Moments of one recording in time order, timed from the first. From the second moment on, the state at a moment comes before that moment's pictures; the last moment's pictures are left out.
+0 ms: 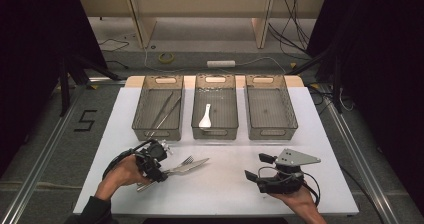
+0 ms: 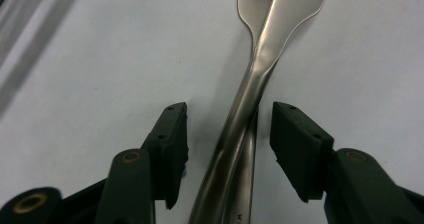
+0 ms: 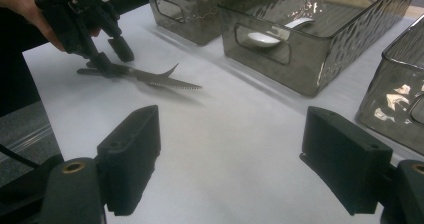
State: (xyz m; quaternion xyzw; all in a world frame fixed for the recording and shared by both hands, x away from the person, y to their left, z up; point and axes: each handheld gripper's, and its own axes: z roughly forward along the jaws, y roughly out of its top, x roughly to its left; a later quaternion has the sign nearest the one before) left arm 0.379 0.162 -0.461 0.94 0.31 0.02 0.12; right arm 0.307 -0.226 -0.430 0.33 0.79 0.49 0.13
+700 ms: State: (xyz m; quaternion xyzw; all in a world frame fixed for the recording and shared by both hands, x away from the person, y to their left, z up) left arm 0.373 0.155 -0.462 0.96 0.26 0.03 0.11; right arm 0.307 -0.226 -0.431 0.33 0.79 0.49 0.13
